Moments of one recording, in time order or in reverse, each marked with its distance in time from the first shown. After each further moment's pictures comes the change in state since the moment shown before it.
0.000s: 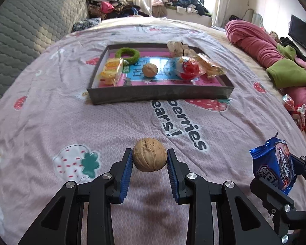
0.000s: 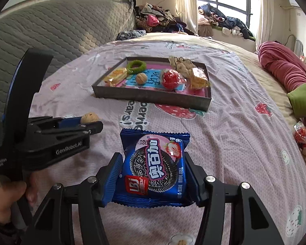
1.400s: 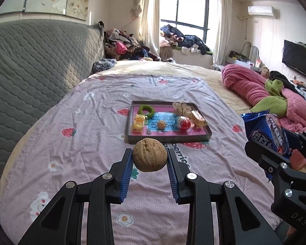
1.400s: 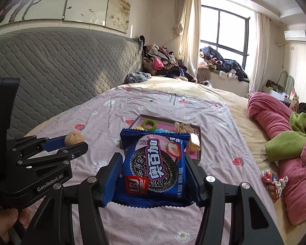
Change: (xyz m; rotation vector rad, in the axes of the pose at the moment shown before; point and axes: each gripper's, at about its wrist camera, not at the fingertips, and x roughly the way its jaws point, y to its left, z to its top) left arm -0.204 0.031 -0.002 -0.045 -0.281 0.026; right arm -0.158 0.071 0.054 -0.097 -0.273 -0.055
